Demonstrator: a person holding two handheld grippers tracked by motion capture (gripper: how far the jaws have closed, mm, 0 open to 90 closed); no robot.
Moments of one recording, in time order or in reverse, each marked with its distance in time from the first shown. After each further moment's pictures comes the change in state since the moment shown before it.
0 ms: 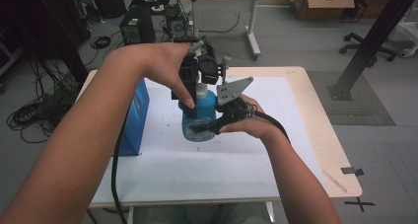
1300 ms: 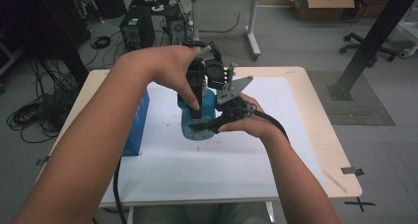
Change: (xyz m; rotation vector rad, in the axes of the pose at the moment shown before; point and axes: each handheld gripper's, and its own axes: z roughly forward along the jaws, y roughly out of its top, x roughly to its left) left arm -0.003 0.012 0.006 0.024 -0.023 0.047; right arm 0.000 0.004 0.000 0.002 -0.016 -0.002
